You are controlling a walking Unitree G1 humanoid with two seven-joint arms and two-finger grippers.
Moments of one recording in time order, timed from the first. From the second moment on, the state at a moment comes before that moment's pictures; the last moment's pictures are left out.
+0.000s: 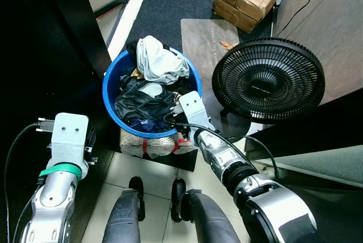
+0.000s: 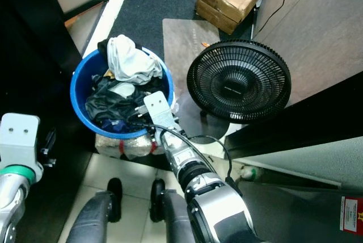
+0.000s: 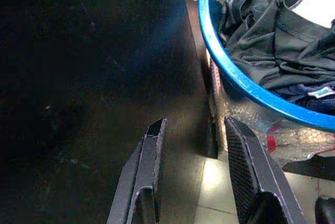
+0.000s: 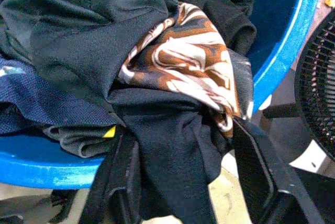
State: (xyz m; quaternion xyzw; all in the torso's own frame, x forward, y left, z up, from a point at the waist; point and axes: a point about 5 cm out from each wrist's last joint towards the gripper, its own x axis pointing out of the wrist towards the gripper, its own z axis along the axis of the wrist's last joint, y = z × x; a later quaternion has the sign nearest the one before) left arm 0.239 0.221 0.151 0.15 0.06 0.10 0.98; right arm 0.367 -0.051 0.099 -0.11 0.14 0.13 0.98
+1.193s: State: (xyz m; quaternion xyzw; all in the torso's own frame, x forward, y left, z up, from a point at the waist) left arm 0.252 0.227 0.158 0.15 0.04 0.11 0.98; right arm 0.396 -0.064 0.162 0.01 0.02 0.10 0.99
